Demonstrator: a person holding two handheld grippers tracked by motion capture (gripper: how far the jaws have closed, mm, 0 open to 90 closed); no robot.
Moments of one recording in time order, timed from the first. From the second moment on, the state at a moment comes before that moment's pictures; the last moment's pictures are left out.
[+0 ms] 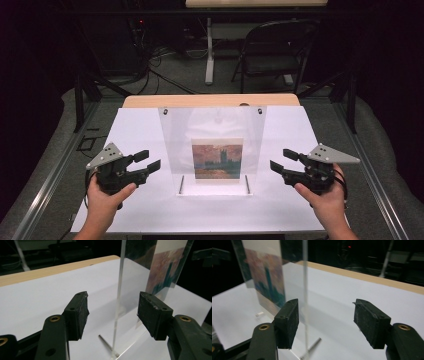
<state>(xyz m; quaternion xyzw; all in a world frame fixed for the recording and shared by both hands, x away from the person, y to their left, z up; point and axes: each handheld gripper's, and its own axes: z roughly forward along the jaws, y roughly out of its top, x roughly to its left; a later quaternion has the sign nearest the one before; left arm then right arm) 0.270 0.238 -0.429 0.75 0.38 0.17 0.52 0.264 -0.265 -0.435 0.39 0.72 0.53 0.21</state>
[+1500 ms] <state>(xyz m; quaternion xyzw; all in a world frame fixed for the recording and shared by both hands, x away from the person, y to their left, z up) 0.274 0.239 -0.538 0.78 0.41 0.19 0.43 0.260 -0.257 -0.539 0.41 0.78 0.43 0.20</state>
